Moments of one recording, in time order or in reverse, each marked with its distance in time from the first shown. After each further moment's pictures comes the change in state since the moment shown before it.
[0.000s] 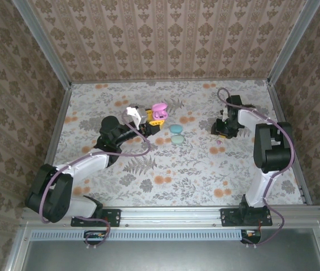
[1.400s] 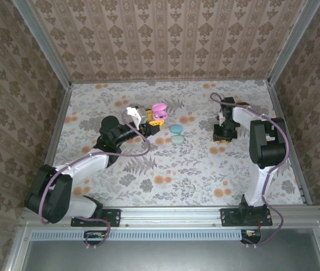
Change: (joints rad) left arm 0.000 -0.004 0.000 -0.023 -0.004 0.003; right arm 0.039 0.068 0.065 -0.168 0.132 -0.095
